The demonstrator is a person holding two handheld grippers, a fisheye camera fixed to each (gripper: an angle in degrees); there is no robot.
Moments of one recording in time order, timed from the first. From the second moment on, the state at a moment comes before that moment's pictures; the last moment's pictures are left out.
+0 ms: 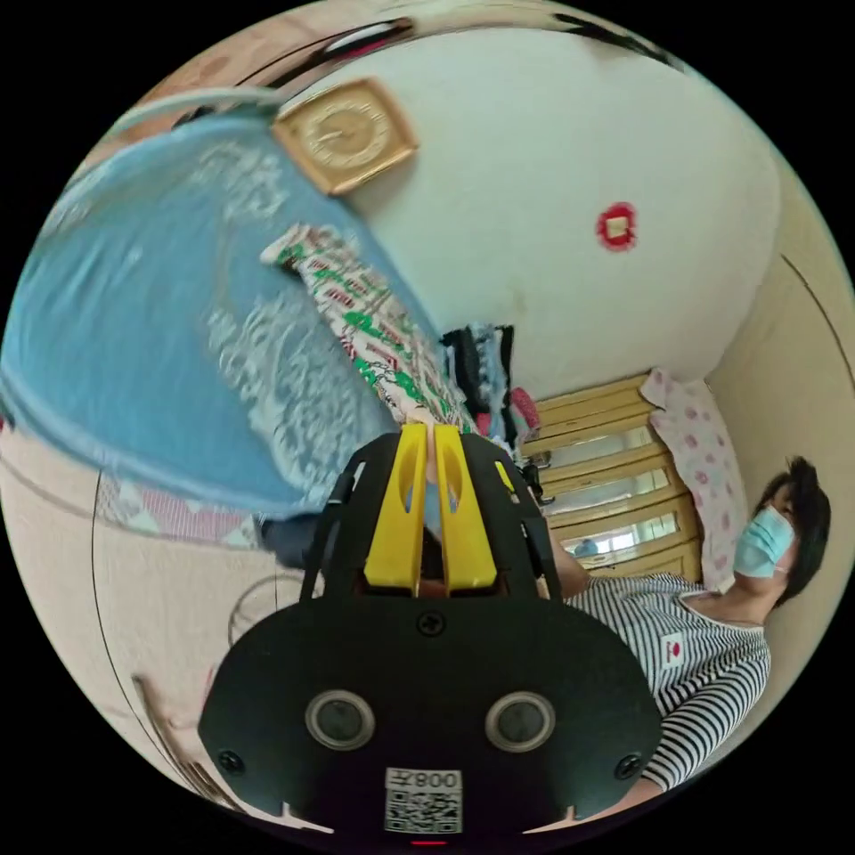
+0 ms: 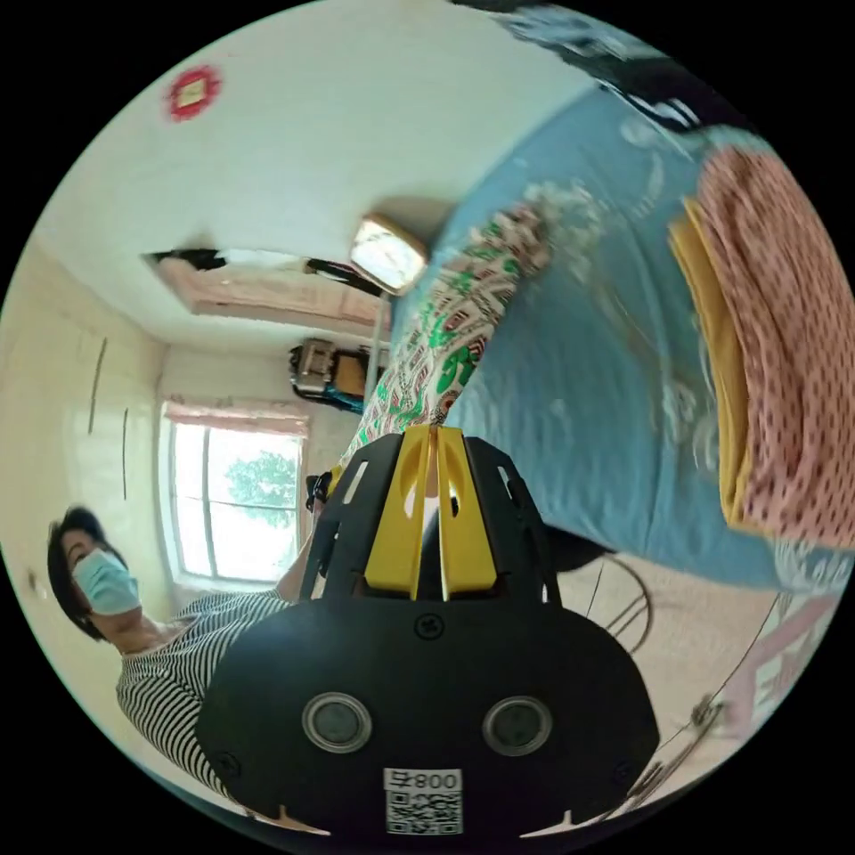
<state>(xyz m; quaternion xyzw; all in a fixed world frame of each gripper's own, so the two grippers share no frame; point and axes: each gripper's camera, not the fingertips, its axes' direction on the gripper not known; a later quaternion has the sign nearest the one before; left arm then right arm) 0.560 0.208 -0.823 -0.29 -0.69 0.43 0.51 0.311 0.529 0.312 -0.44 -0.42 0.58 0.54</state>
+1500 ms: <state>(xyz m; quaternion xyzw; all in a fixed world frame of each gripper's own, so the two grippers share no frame) 0.465 -0.040 -0.779 -0.11 -0.78 0.43 0.43 0.240 0.565 0.534 -0.56 -0.31 0.47 0.61</state>
